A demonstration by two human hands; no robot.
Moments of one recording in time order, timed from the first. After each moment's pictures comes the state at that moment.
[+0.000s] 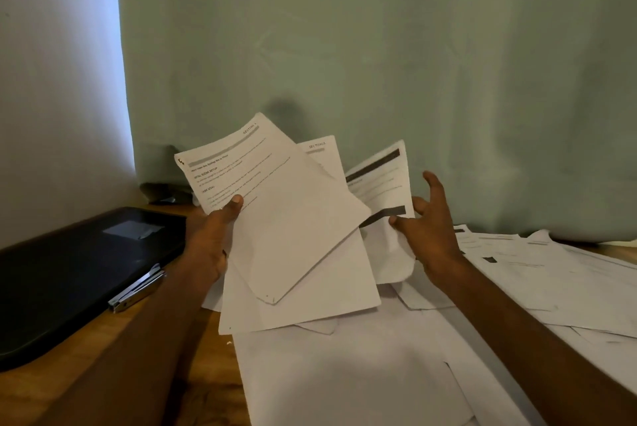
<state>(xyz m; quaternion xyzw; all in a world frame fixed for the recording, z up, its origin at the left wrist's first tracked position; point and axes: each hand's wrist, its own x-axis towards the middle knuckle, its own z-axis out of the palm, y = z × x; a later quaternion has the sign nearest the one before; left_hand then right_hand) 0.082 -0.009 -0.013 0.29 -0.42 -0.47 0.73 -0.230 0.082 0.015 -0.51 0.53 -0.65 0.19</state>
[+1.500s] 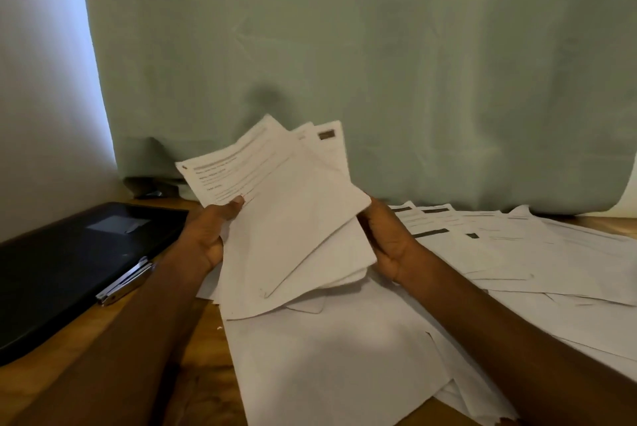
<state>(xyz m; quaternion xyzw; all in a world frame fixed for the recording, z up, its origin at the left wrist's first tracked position) 0.074 -0.013 -0.015 0.31 -0.42 -0.57 0.63 -0.178 0.092 0.004 -0.43 0.32 -0.64 0.55</state>
